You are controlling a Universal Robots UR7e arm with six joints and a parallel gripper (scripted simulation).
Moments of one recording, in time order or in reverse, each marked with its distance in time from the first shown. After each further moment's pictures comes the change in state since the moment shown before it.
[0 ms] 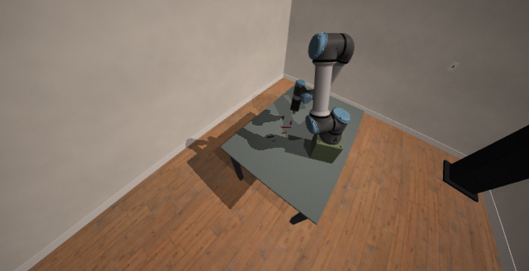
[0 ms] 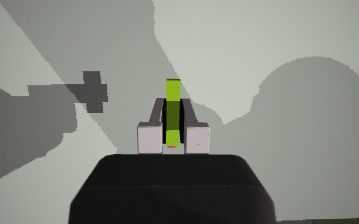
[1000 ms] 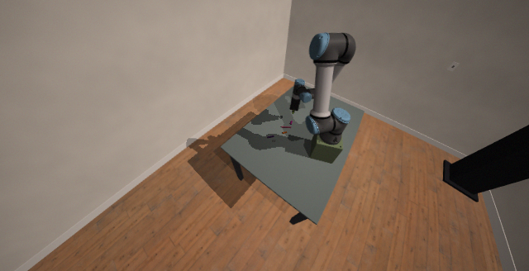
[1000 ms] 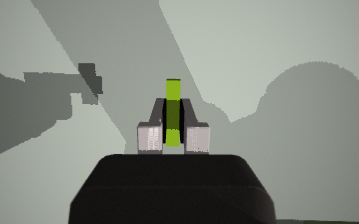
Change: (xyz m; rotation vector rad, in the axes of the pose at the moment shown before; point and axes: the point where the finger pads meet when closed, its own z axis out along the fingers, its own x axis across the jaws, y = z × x) arm -0.008 0.005 -0.009 -0.001 0.001 -0.070
